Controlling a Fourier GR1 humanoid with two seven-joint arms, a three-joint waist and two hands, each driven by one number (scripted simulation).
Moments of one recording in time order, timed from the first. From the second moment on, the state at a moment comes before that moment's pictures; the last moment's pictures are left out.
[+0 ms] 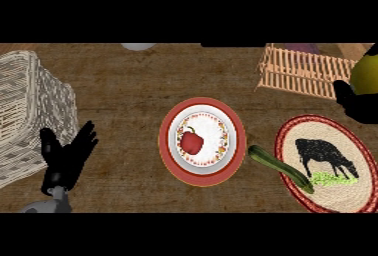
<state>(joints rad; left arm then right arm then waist) -0.03 0.16 0.09 -1.37 0.11 -0.01 0.31 -0.65 -0.38 -0.14 -2.00 0.56 0.40 0.90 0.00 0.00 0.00</state>
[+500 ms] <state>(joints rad) -0.05 0.17 0.10 -1.33 0.11 -0.04 0.28 -0.93 -0.57 -0.31 -1.67 0.49 0.42 0.85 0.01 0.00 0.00</state>
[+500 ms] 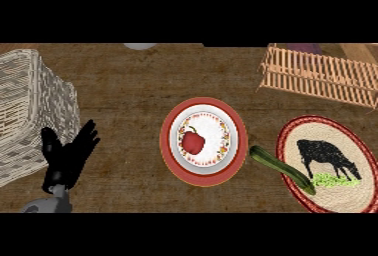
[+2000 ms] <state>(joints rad) -0.04 0.15 0.09 -1.39 0.09 -0.03 0.32 -1.17 -0.72 -0.26 -0.67 0.68 0.12 0.16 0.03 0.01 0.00</state>
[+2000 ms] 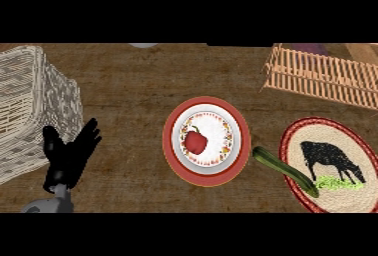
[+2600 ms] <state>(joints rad) -0.04 0.15 0.10 -1.38 0.09 -0.04 0.31 -1.25 -0.75 -0.24 -0.48 0.73 0.09 0.02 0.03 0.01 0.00</state>
